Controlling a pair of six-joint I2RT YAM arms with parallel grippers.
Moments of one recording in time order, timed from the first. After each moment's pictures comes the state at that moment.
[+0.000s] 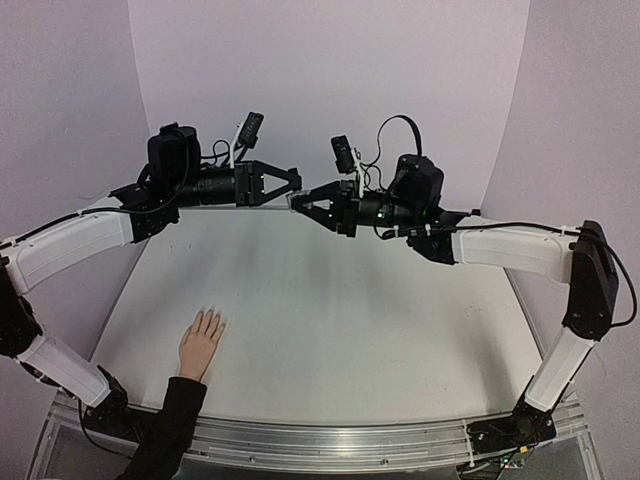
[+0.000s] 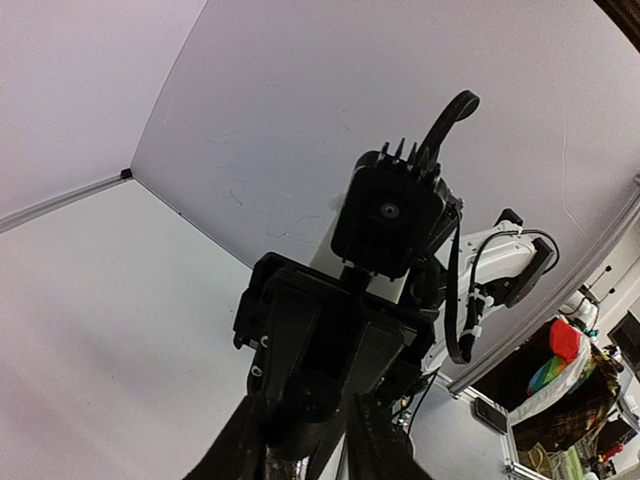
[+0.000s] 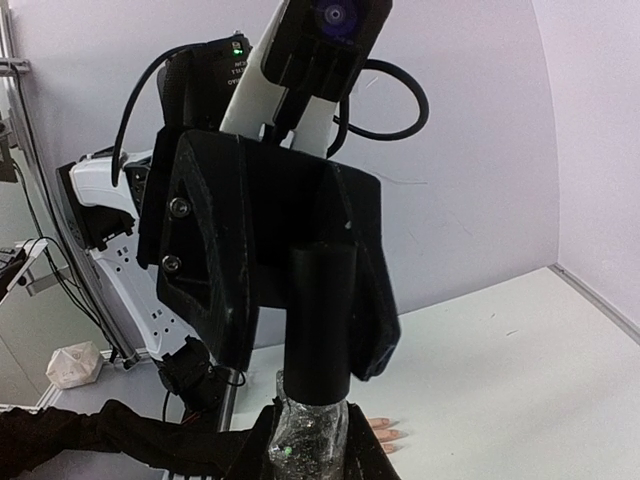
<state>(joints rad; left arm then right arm) -0.67 1.42 1.28 0.11 0.73 -0.52 0.77 1.73 1.33 0.50 -0.75 0.29</state>
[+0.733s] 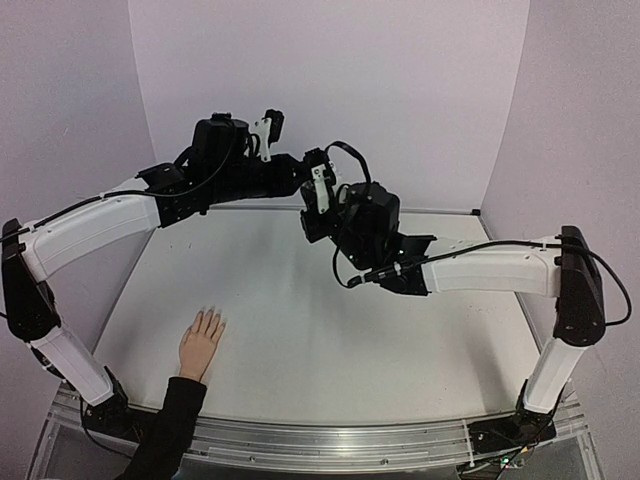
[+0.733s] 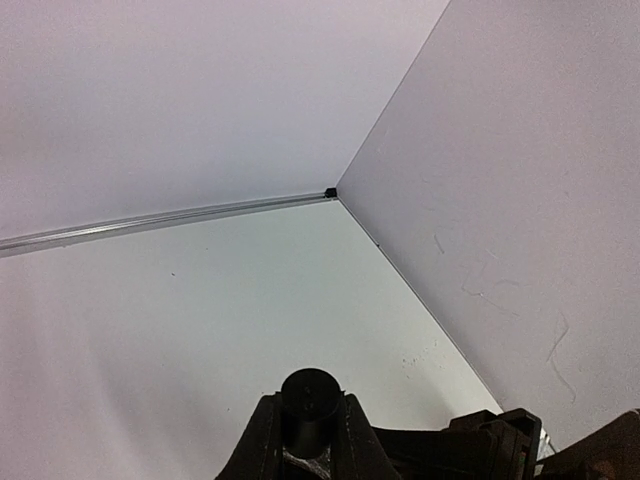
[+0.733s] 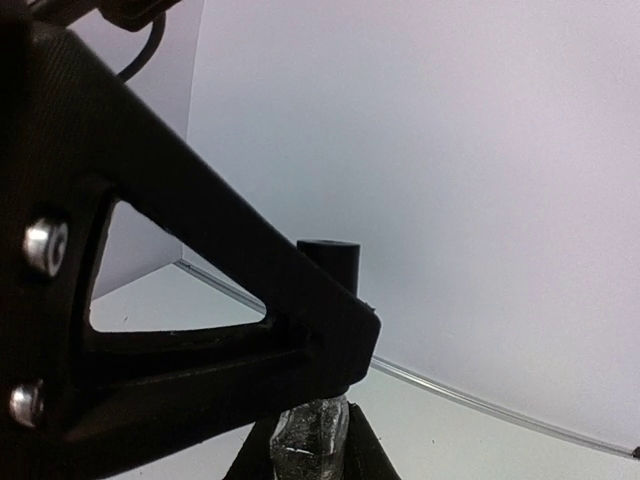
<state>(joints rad) -0.84 1.58 1.54 -0.21 -0.01 -0.47 1.03 1.80 1.38 0.45 0.52 -0.19</state>
